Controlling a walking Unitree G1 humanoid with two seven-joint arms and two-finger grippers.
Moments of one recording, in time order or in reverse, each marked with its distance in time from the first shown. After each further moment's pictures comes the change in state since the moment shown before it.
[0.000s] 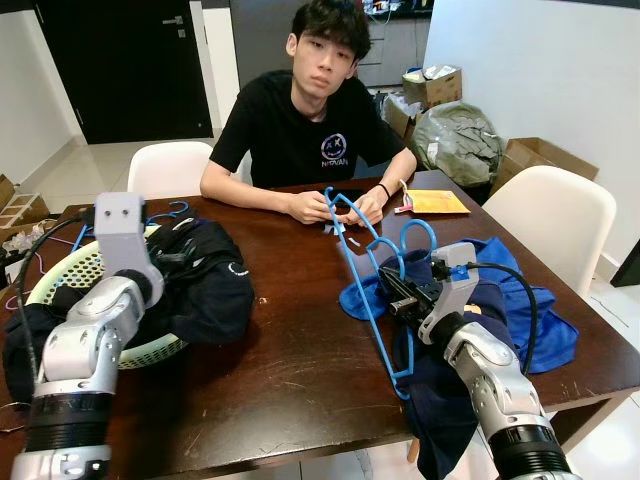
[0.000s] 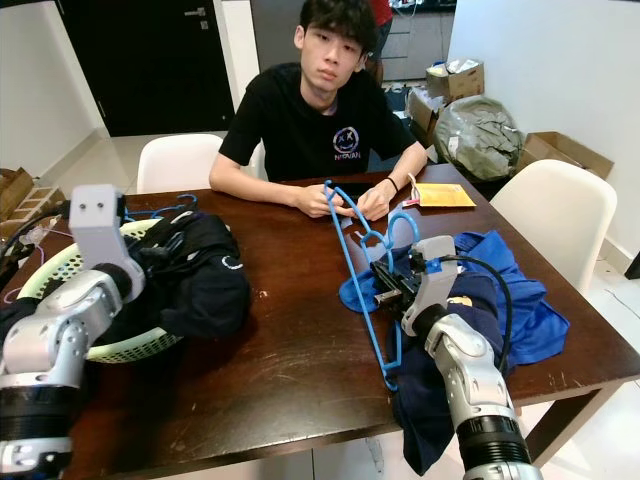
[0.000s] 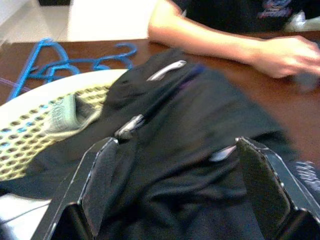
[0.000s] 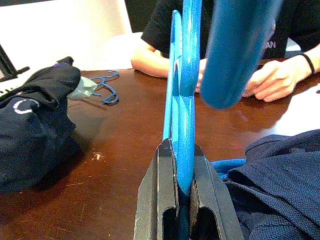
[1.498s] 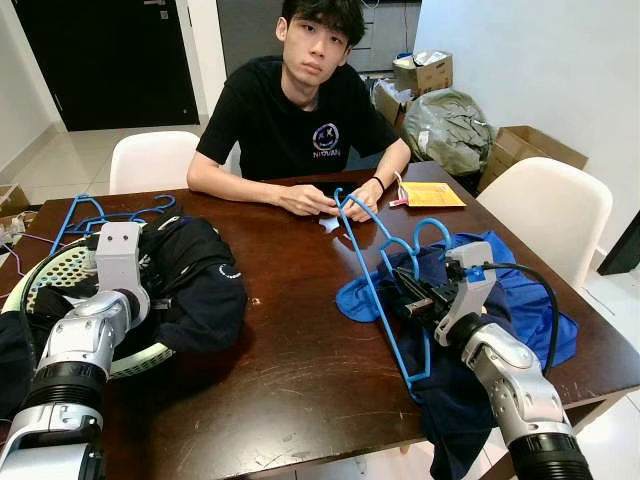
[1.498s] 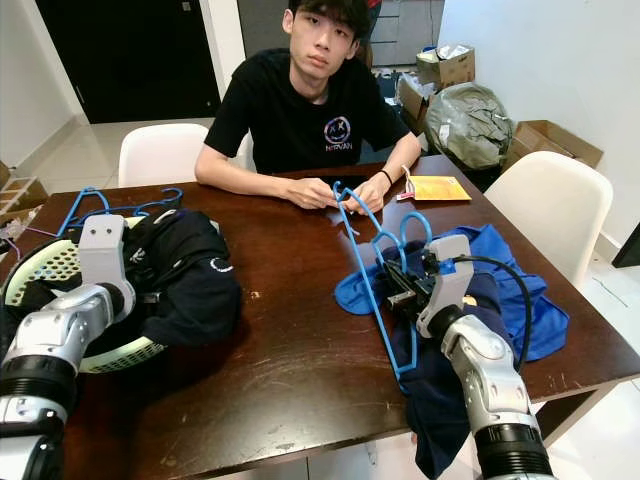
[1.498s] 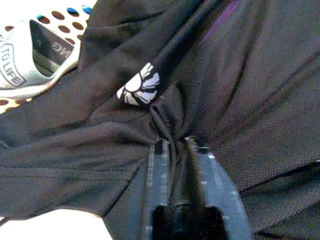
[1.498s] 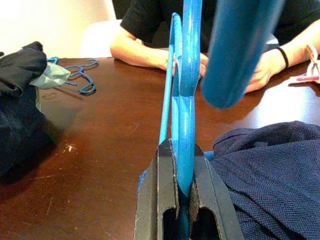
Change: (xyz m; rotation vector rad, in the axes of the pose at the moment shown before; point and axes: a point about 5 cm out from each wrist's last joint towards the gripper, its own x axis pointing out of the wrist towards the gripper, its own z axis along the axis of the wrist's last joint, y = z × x) left arm 0.026 0.010 -0.032 0.015 0.199 -0.019; right arm -0.014 -0.010 0.009 -0.051 0.012 -0.034
